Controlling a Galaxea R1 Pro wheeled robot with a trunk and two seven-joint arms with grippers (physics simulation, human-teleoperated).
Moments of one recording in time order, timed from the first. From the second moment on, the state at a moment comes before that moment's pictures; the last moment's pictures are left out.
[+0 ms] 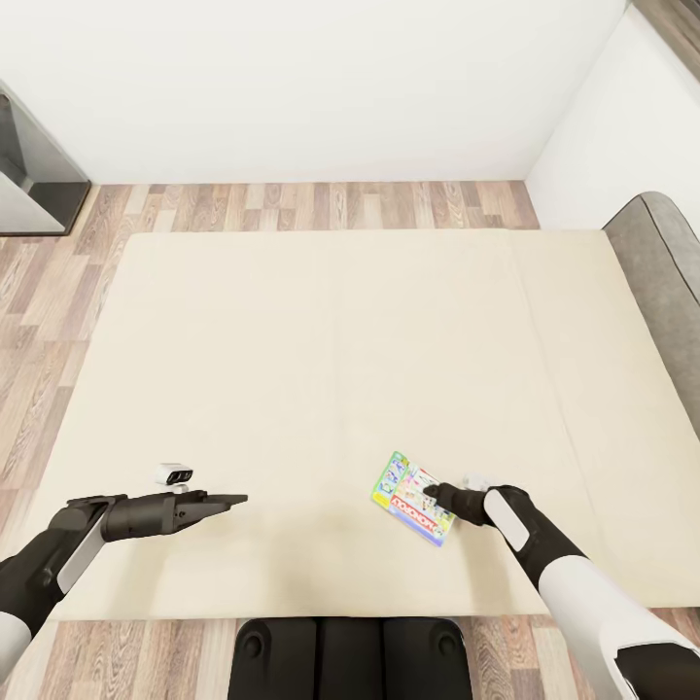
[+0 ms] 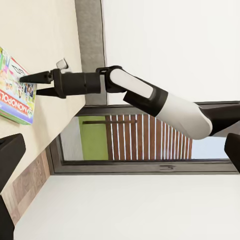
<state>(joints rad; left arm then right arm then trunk) -0.61 0.43 -0.17 -0.91 0.50 0.65 -1.57 -0.79 -0.10 0.13 -0.54 -0.66 0.56 0.00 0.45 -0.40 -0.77</state>
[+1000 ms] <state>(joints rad) -0.61 0.43 -0.17 -0.91 0.50 0.65 -1.57 -0.79 -0.09 0.13 -0.53 -0.62 0.56 0.01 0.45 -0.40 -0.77</state>
